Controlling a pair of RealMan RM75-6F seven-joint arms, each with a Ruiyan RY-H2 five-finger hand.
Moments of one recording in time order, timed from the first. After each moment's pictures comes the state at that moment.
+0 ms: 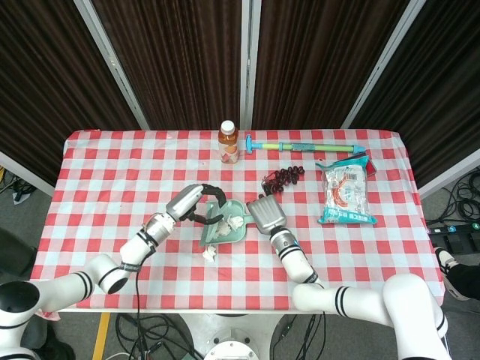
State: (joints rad) left arm -0.87 -1.65 -0.14 -1.12 1.53 0.98 -0.86; right arm 0.99 -1.82 0.19 -1.26 -0.72 0.91 -0.81
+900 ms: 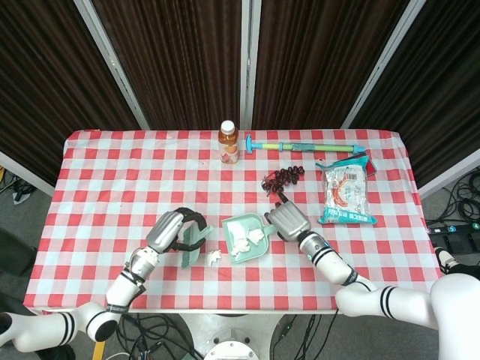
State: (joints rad) left arm -0.64 -1.65 -0.08 -1.43 1.41 1.15 -0.33; right arm 0.90 -1.56 0.06 -1.40 -1.05 0.80 -0.56
